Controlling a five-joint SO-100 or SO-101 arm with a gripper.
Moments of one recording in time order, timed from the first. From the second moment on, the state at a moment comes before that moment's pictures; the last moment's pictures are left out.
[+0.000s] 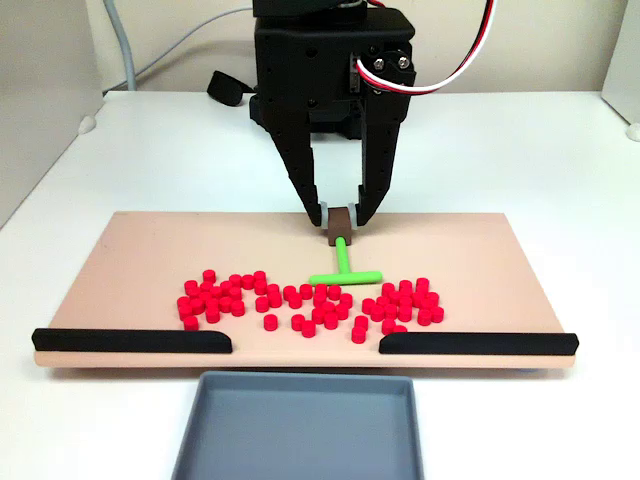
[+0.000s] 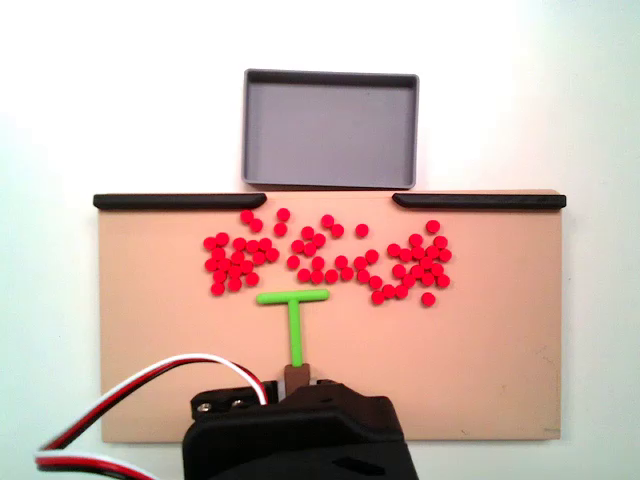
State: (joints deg) arm -1.9 91.0 108.1 70.3 -88.6
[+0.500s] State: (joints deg) arm -2.4 91.9 108.1 71.0 -90.5
